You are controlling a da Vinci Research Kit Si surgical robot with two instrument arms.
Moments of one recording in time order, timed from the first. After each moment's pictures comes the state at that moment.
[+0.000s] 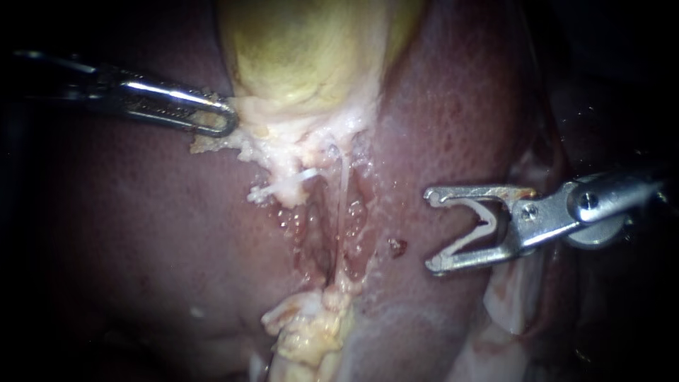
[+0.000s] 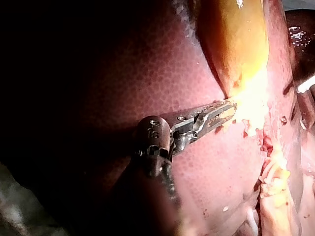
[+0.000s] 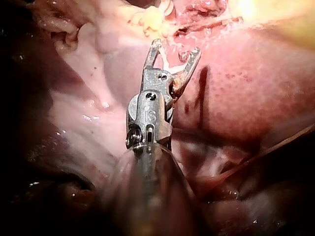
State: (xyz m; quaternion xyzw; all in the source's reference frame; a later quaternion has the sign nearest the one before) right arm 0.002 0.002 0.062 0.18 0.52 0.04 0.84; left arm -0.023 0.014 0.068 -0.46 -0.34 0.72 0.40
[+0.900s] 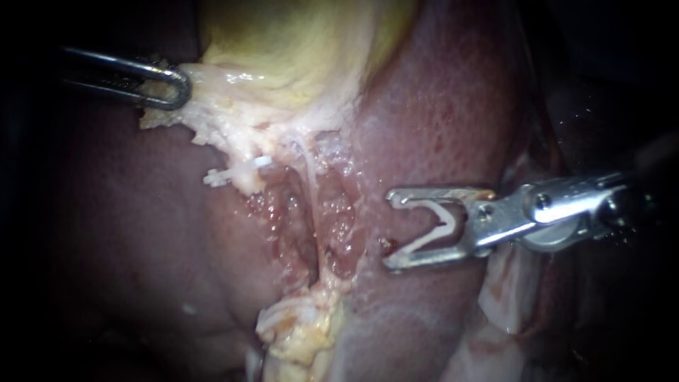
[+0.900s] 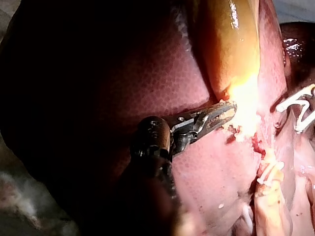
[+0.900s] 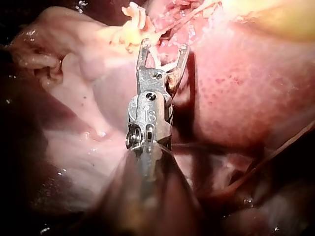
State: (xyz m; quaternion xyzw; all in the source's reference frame) right arm 0.009 0.001 0.065 0.23 0.51 0.09 0.82; left arm -0.020 0.016 0.060 -0.47 -0.34 0.71 0.40
